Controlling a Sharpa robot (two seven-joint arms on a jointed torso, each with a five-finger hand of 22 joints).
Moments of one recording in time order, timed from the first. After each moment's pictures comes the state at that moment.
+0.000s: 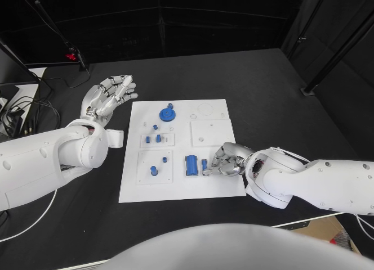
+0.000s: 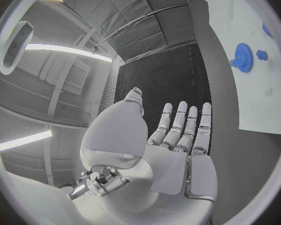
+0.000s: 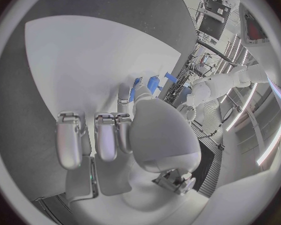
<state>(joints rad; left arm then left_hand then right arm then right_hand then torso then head) 1.24 -0.76 -0.24 1.39 0.05 -0.41 0.68 1.23 0.02 -0.08 0.29 0.28 0.33 0.15 0.69 0.07 0.43 0.26 0.61 0.07 0.16 0.26 0.82 0.15 0.08 0.44 0.29 0.08 0.67 1.00 -0.99 -0.14 1.91 -1.22 -0.47 -0.56 1.34 -0.02 -0.06 0.27 0.08 1.01 0.04 0.57 0.53 1.47 -0.01 1.57 1.31 1.47 -0.07 1.57 1.31 0.01 1.47 0.04 1.57 1.31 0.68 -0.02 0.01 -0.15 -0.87</state>
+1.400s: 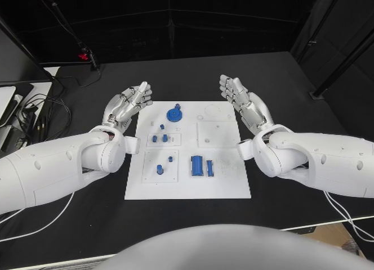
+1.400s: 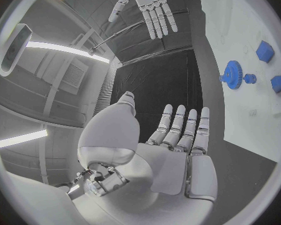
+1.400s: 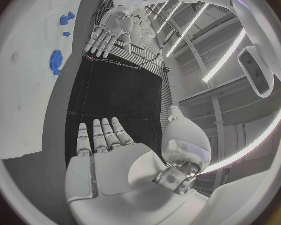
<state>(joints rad) 1.18 -0.72 -0.23 1.38 0.05 -0.41 0.67 1.01 0.00 -0.09 0.25 0.23 0.30 0.15 0.60 0.03 0.32 0.18 0.53 0.03 0.11 0.21 0.71 0.07 0.05 0.36 0.24 0.04 0.55 1.06 -0.90 -0.10 1.65 -0.26 -0.62 0.65 0.40 -0.13 -0.09 0.12 0.14 0.14 0.00 0.17 0.15 0.12 0.00 0.14 0.27 0.09 0.00 0.17 0.26 0.01 0.09 0.09 0.01 0.29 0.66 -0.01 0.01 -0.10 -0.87</state>
